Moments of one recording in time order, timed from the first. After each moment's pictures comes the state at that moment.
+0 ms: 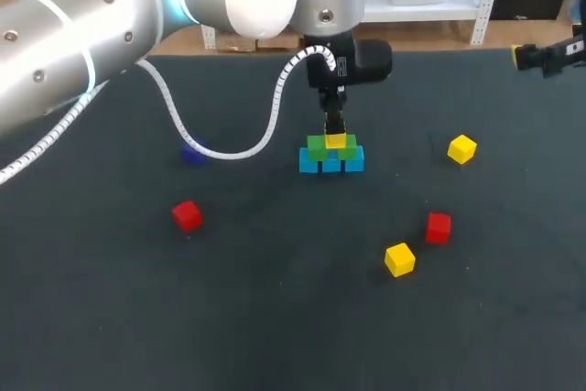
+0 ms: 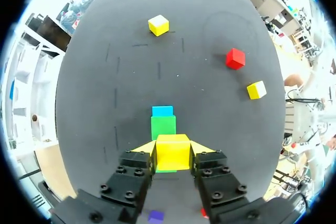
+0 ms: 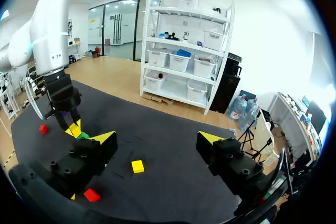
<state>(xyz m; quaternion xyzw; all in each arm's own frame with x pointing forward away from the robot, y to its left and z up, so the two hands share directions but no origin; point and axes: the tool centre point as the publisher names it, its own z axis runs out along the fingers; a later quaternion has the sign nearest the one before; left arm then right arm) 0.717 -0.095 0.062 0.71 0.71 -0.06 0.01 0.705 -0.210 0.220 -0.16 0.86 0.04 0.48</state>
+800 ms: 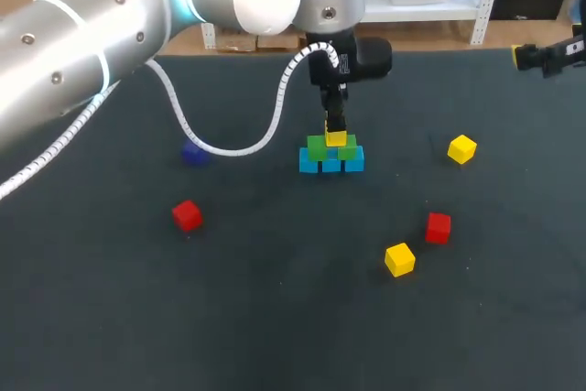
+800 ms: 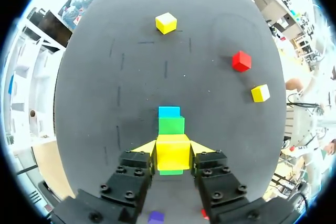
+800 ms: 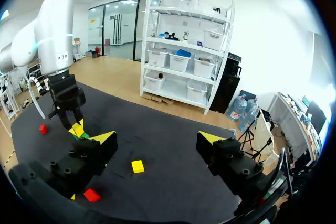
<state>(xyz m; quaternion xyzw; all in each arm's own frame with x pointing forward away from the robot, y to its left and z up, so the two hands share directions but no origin) 0.726 -0.095 0.057 0.69 0.72 -0.06 0.00 0.705 -0.210 0.220 -0.16 0.86 0.04 0.48</state>
